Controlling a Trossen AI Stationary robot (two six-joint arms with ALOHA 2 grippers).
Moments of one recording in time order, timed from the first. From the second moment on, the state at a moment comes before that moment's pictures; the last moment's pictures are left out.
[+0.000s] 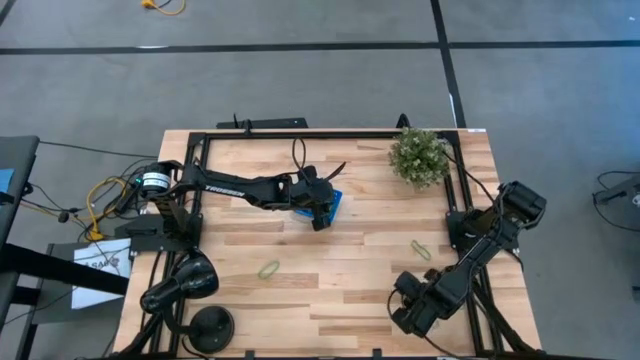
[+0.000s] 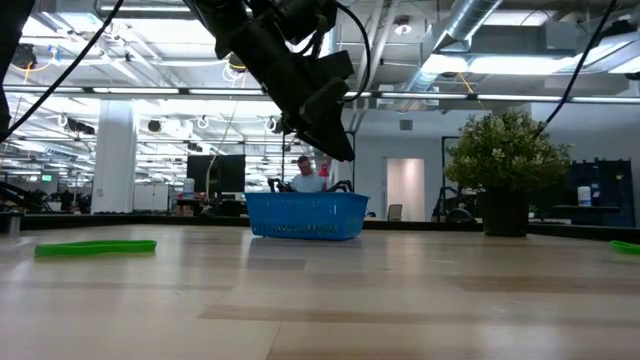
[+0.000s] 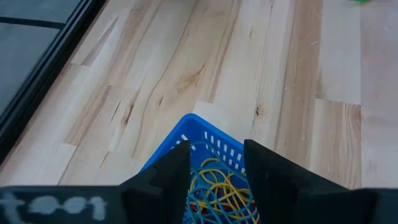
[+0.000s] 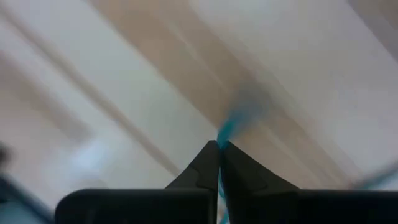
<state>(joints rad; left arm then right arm) 0.07 1.79 1.19 -0.14 -0.27 -0.03 0.86 1.71 0.97 -0.71 0.03 1.62</state>
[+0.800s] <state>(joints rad) 0.07 1.39 1.19 -0.17 -0.27 0.03 0.64 1.72 1.33 -1.03 1.38 1.19</state>
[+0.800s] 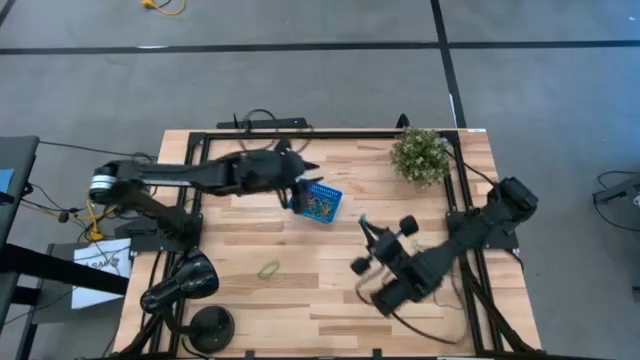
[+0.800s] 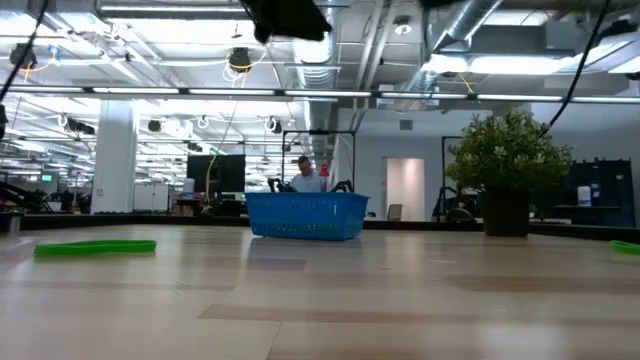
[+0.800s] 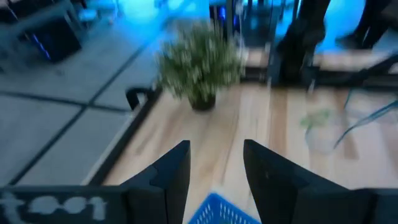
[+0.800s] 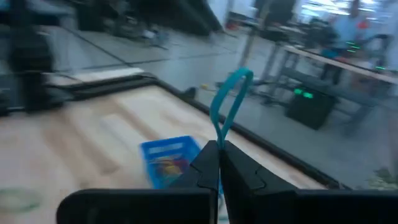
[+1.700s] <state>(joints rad) 0.07 1.25 1.19 -0.45 -0.27 0.00 0.14 1.95 1.33 -0.25 1.00 0.45</state>
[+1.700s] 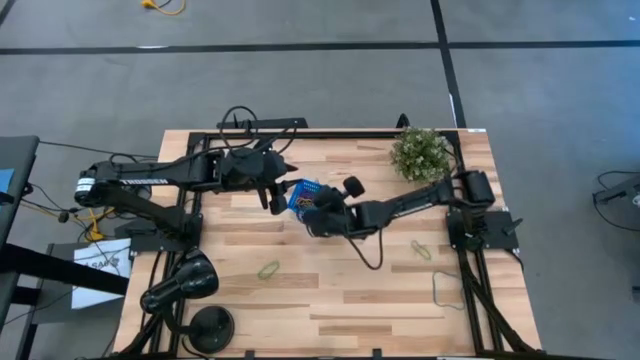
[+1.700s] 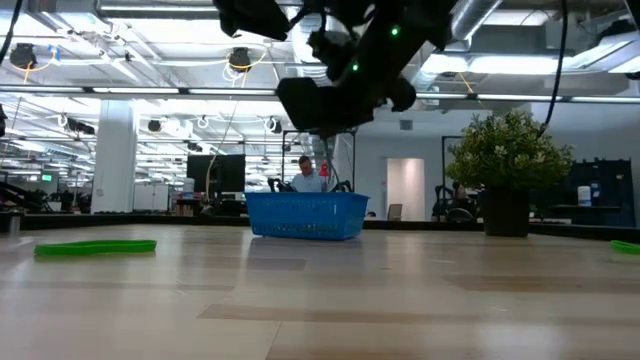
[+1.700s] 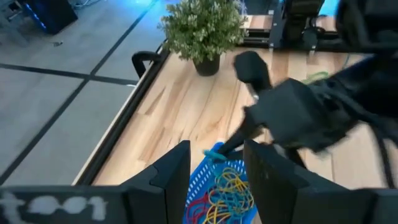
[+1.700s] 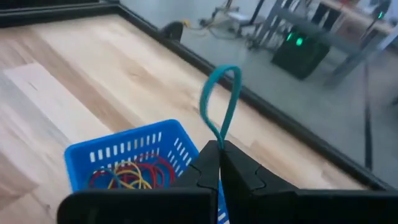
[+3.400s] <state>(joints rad) 0.07 1.25 1.19 -0.55 -0.32 -0.08 0.62 1.59 1.33 -1.31 0.62 1.20</state>
